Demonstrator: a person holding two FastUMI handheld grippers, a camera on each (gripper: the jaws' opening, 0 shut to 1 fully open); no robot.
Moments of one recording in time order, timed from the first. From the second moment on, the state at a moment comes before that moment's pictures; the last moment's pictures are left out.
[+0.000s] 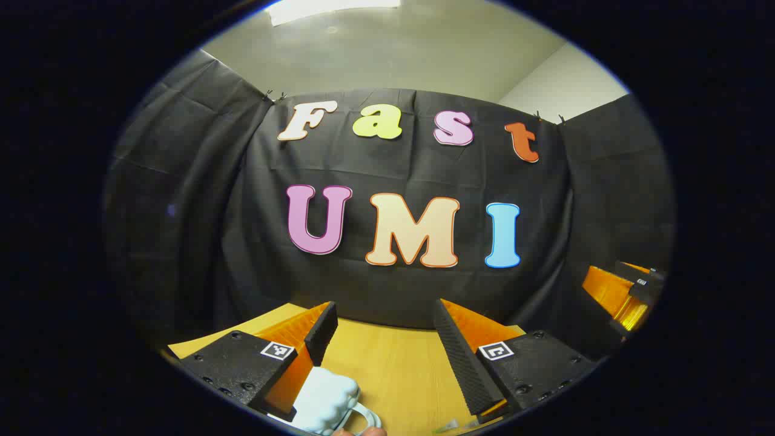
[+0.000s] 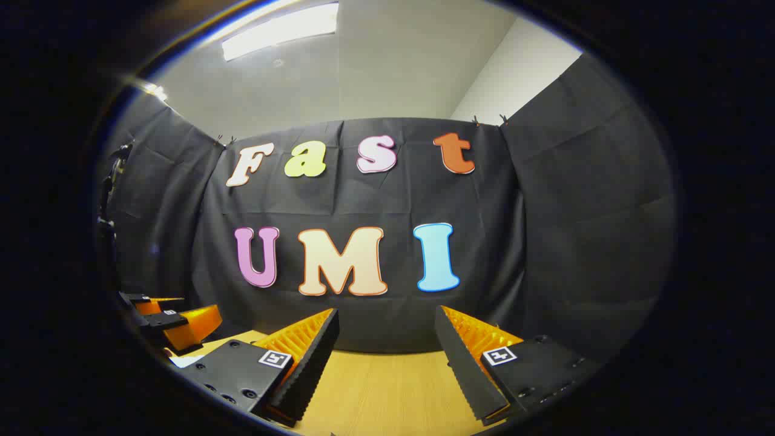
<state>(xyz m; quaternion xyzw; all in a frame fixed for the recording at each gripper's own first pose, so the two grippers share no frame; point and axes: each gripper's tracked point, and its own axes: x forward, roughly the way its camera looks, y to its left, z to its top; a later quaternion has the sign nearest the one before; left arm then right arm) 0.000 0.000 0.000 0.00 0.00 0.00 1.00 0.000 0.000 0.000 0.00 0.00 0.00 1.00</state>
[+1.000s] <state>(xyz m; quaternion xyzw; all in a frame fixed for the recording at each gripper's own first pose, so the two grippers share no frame) 0.021 0.017 -0.031 0.02 0.04 -0.05 1.00 -0.009 0.030 -0.005 -0.02 0.00 -0.02 1.00</state>
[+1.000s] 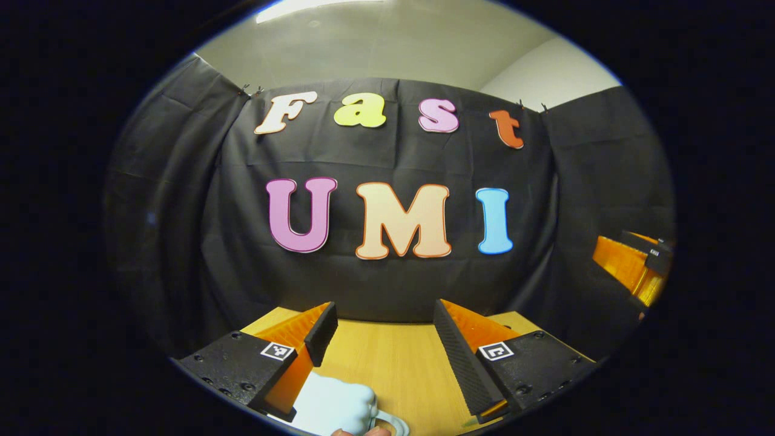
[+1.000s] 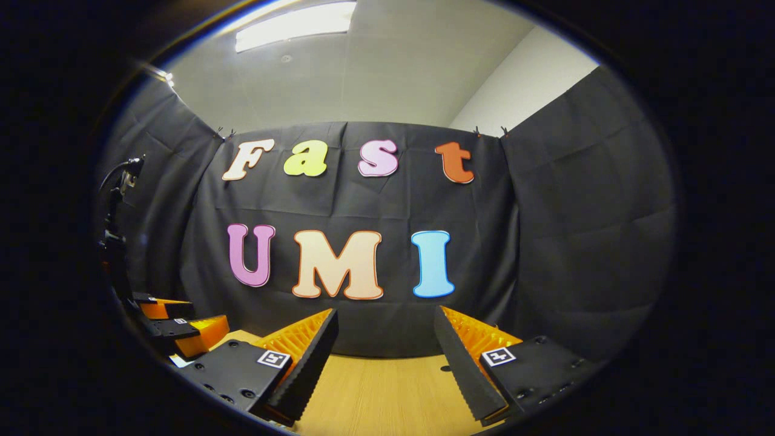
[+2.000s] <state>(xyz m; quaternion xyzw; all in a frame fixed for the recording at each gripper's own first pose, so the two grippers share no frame) -0.059 -0.003 -0.252 0.06 0.35 -0.09 0.93 -0.005 0.031 -0.054 -0.01 0.08 0.02 1.00</state>
